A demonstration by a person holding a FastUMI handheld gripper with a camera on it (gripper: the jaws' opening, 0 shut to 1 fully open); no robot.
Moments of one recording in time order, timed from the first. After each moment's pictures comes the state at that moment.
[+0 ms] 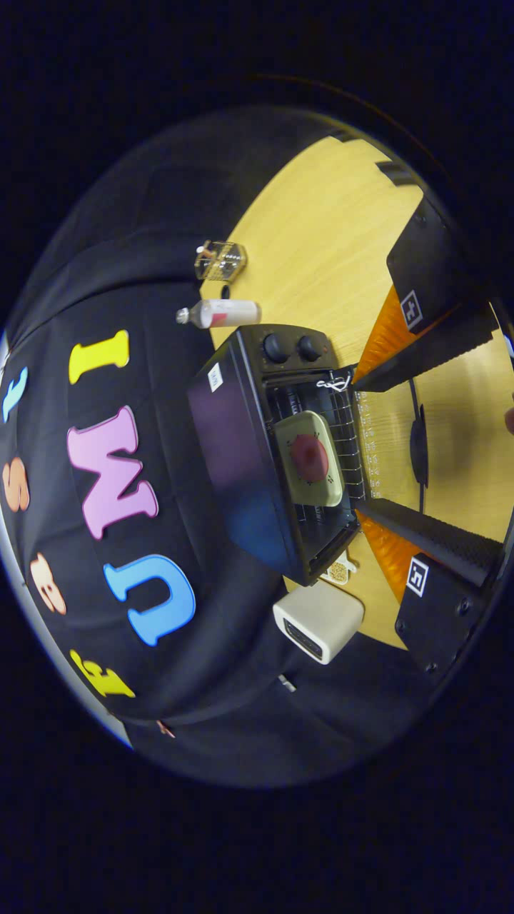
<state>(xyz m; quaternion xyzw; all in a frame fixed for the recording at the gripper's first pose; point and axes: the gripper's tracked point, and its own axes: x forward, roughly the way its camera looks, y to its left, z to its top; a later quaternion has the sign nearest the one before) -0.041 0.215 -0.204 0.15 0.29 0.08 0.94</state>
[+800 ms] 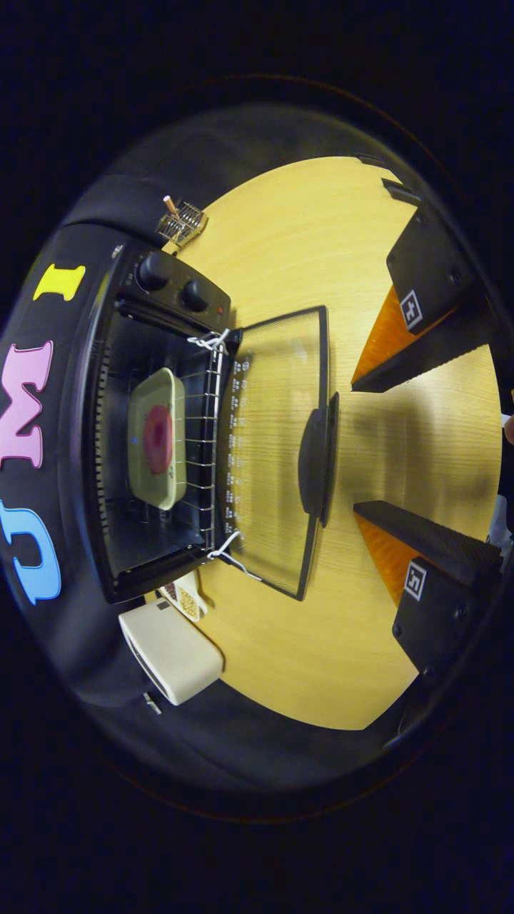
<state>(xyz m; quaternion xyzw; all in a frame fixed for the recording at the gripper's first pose) -0.112 0.268 -0.365 0.03 0.51 0.11 0.86</state>
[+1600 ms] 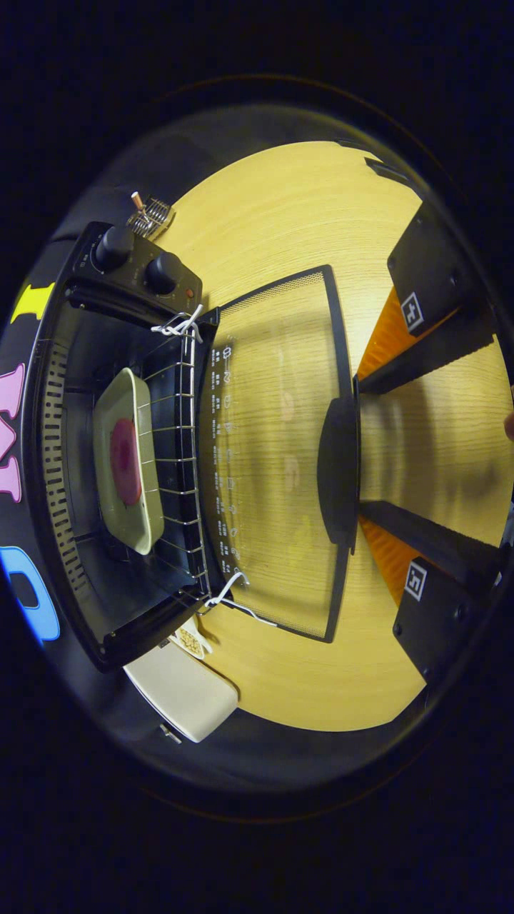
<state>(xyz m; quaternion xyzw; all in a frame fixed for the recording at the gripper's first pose) -0.087 0.271 -0.392 0.05 0.53 0.08 0.84</state>
